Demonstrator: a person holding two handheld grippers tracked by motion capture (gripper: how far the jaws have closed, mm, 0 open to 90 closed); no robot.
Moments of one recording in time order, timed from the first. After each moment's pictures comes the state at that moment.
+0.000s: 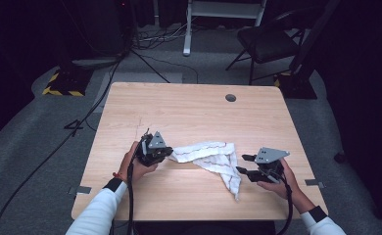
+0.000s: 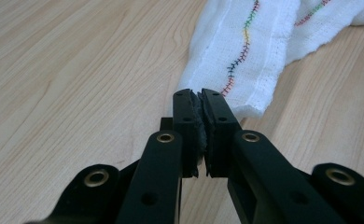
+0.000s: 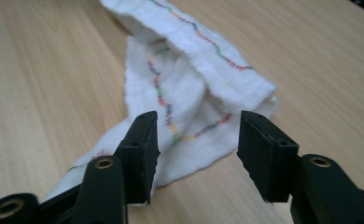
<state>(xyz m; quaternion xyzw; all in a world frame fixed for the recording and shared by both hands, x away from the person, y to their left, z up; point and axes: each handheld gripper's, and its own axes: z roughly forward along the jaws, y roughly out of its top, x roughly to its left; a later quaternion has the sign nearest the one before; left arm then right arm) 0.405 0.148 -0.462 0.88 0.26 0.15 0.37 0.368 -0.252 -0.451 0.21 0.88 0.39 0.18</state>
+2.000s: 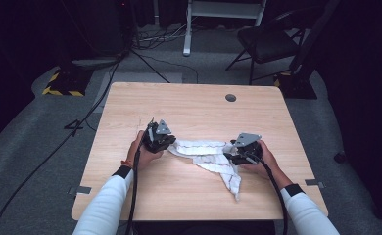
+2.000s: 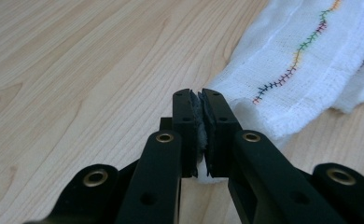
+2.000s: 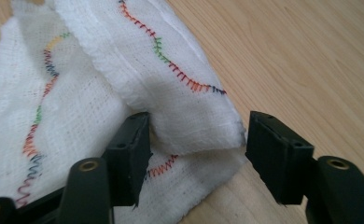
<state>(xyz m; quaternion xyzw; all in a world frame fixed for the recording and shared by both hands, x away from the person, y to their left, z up) 0.452 0.136 -0.469 0.87 0.29 0.16 0.36 0.443 -0.214 -0.488 0.20 0.90 0.34 0.21</state>
